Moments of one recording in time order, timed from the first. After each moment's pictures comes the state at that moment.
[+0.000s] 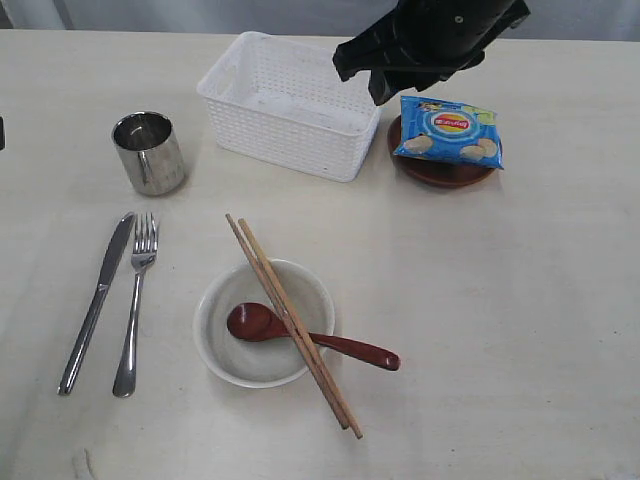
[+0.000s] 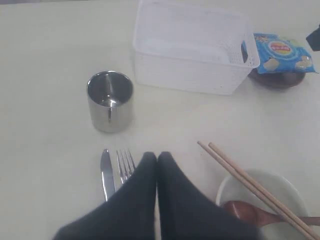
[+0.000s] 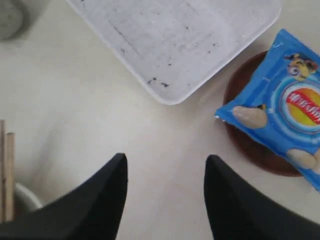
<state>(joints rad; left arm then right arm) -0.44 0.71 -0.62 0.01 0.62 -0.20 0.53 1.70 -1.40 0.02 0.90 0.00</state>
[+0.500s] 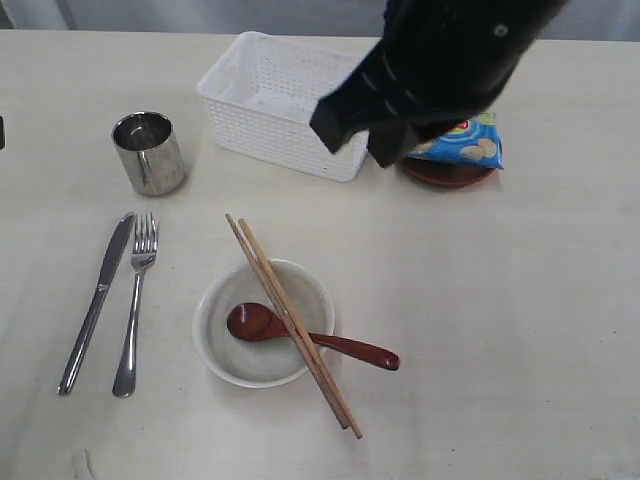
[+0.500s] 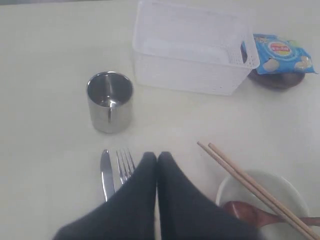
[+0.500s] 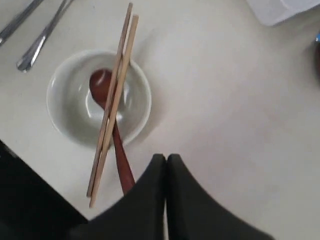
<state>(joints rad) -0.44 0.71 -0.62 0.01 0.62 -0.20 0.74 1.46 -1.33 0.08 1.20 0.00</state>
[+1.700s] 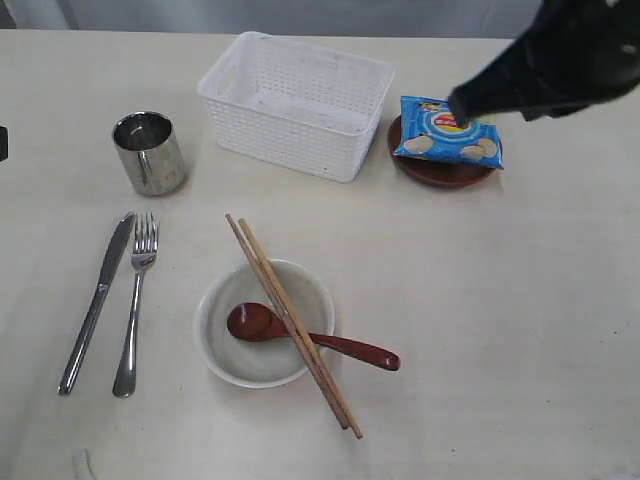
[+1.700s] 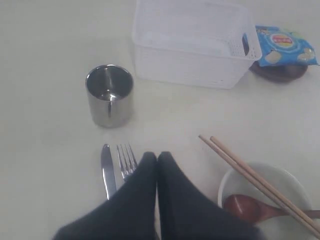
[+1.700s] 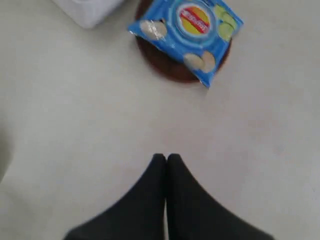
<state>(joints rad) -0.44 0.71 -0.61 0.01 0.62 -0.19 0.65 1.34 -1.18 -0.35 1.10 0.28</state>
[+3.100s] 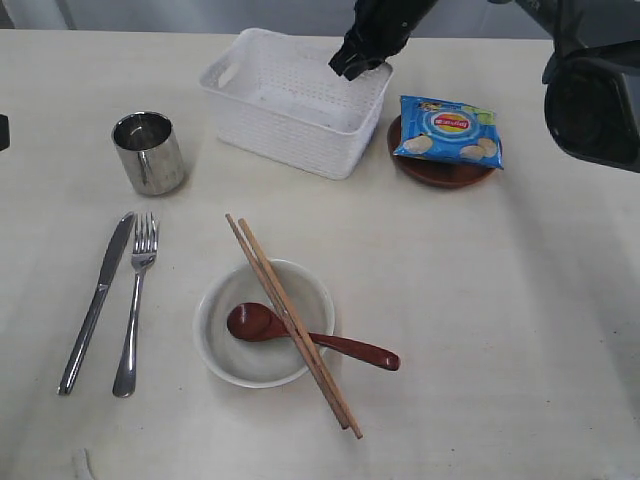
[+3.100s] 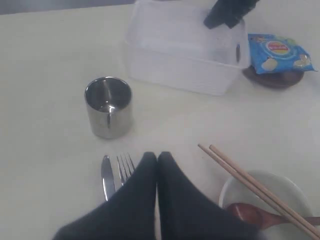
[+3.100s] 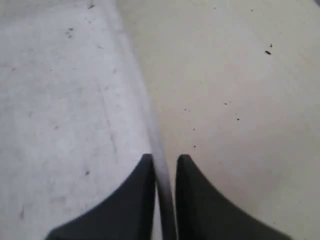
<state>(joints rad) -0.44 0.71 -0.61 0.01 0.58 -0.16 0.32 2.59 -2.41 0.30 1.05 -0.69</state>
